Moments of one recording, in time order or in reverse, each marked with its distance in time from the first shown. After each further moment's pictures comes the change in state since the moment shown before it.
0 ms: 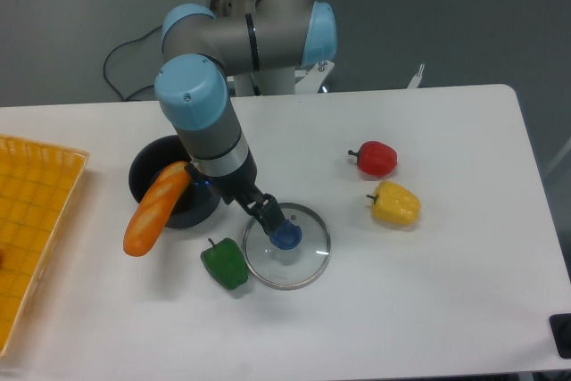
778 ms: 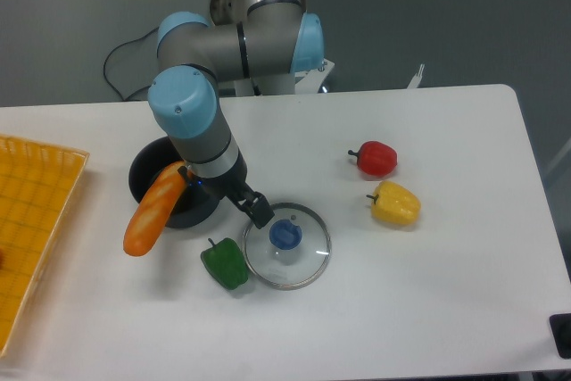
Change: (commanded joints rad) arm -0.020 -0.005 -0.083 0.040 0.031 -0.058
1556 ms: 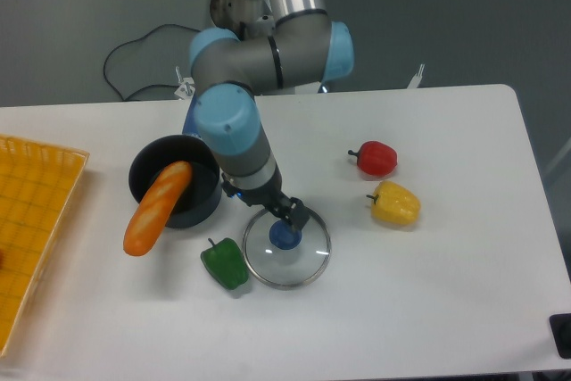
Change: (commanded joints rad) arm 0.113 -0.106 0.002 0.011 -0.032 -0.093
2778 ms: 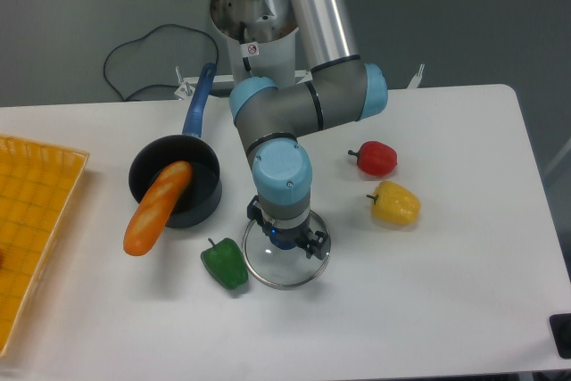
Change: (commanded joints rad) arm 0.048 -0.095 0.052 0.002 -0.117 0.107
